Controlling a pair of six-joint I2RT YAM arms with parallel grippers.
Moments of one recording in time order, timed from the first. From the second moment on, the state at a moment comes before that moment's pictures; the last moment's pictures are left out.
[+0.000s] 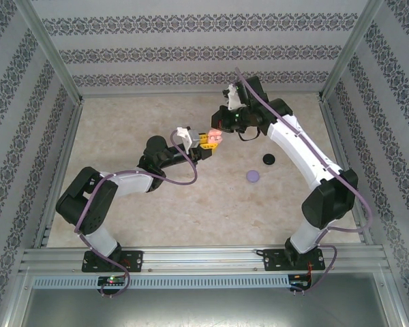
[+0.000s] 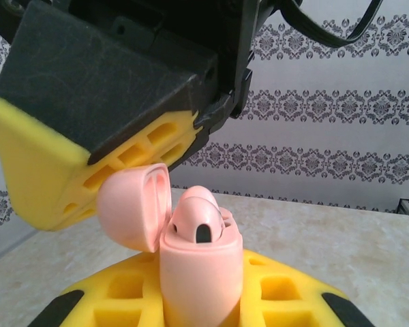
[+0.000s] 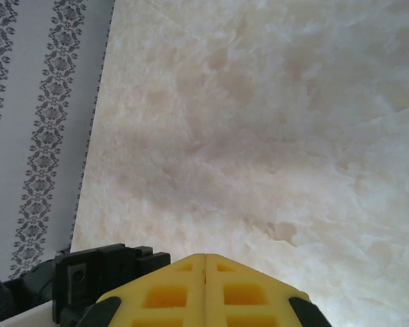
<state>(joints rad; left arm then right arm) -0.53 1.67 0.79 1.02 0.66 -0.03 0.45 1.68 1.70 -0.83 -0.46 0.55</state>
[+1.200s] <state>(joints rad) -0.54 1.57 0.80 0.69 0.34 -0.34 0.31 1.22 1.22 -0.71 -0.19 0.59</state>
